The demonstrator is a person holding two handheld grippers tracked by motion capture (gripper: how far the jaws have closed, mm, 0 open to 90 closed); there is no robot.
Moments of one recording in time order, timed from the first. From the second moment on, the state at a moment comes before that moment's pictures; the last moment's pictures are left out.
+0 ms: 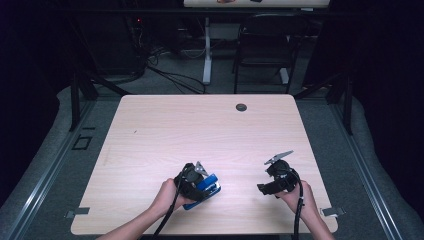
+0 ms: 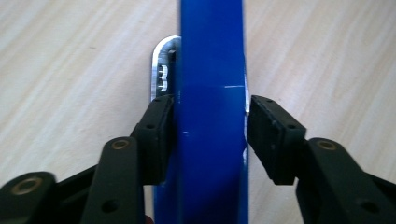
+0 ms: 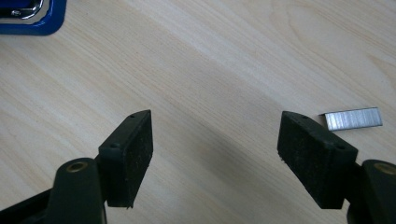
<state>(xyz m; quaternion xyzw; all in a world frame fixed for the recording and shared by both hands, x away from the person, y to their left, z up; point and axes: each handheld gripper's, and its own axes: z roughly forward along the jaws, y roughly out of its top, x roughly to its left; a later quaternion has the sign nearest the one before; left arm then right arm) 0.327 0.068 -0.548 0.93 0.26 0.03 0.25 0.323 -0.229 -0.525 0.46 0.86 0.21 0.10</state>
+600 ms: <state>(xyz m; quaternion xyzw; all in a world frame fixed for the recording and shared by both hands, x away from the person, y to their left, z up) 0.335 0.065 -0.551 0.95 0.15 0.03 0.26 0.323 -0.227 -0.525 0.46 0.86 0.21 0.10</state>
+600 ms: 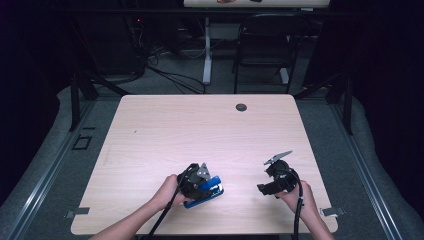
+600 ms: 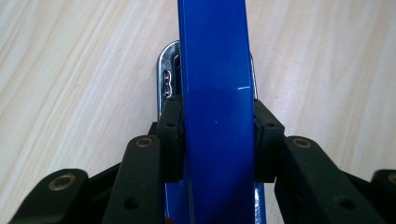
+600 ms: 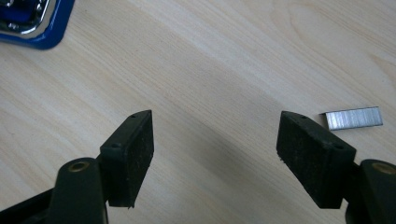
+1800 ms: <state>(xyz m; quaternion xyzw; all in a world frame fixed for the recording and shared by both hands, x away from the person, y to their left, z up) 0.335 0.067 -0.538 0.96 0.09 0.02 0.27 0.322 -0.227 -0.526 0.45 0.86 0.21 0.09</state>
